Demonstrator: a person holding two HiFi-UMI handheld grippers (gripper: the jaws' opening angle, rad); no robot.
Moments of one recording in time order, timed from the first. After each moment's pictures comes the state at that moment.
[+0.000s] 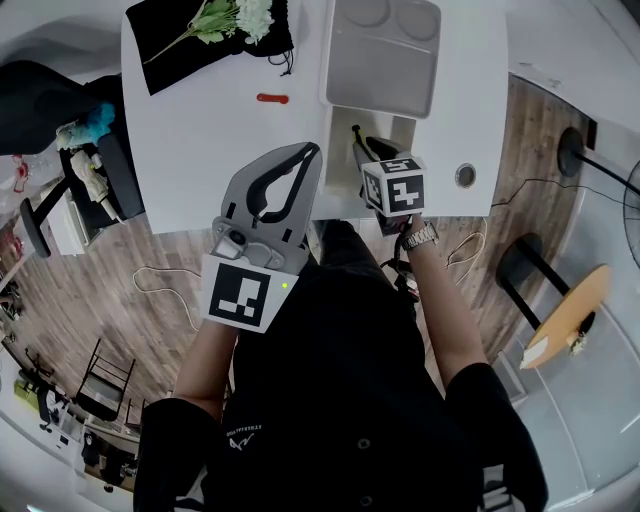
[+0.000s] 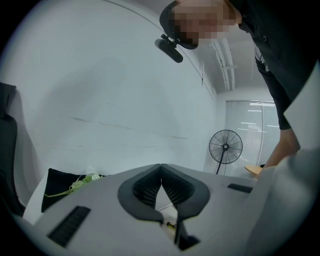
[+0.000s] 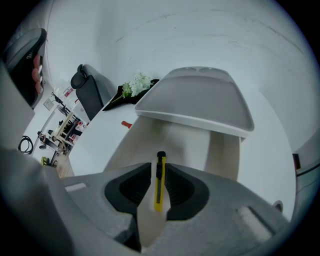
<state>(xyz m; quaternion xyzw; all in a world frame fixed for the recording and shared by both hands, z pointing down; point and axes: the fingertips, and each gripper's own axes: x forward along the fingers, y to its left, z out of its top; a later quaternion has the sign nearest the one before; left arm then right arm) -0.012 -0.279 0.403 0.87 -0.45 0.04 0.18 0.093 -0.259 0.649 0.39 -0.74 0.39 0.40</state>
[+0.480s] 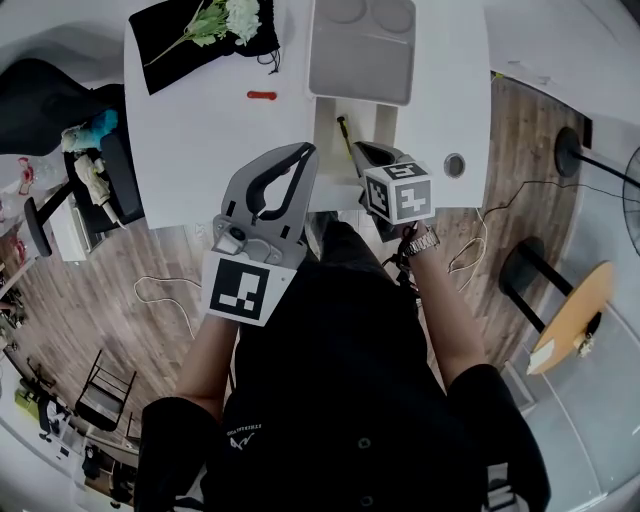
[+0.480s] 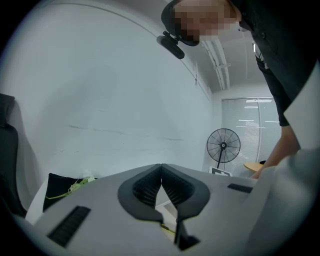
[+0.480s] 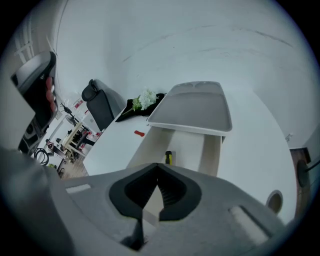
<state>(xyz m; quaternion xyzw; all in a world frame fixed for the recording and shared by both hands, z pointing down) 0.017 -0.244 0.382 0.88 -0.45 0.03 0.15 0.105 -0.233 0.601 0.38 -0.77 0.39 0.34</state>
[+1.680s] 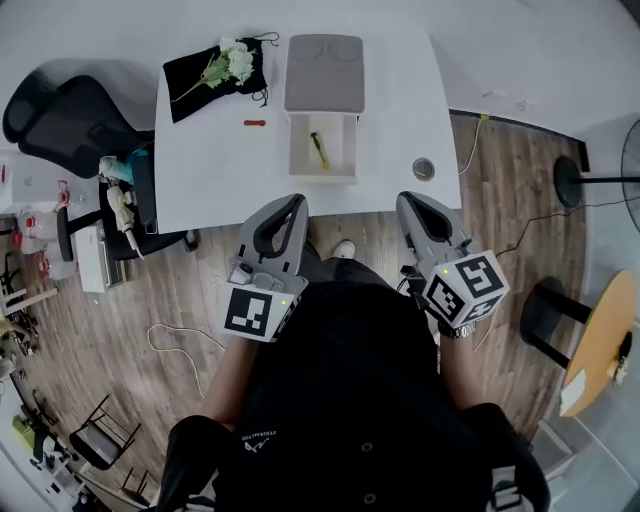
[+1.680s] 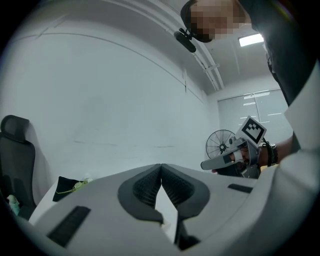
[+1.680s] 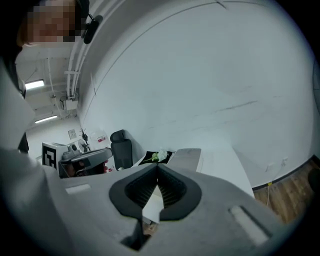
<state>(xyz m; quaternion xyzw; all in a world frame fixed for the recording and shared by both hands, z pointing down) 0.090 -0.087 0.340 0.87 -0.48 0.02 0.07 0.233 -0.090 0.376 0.43 -0.87 0.24 0.09</state>
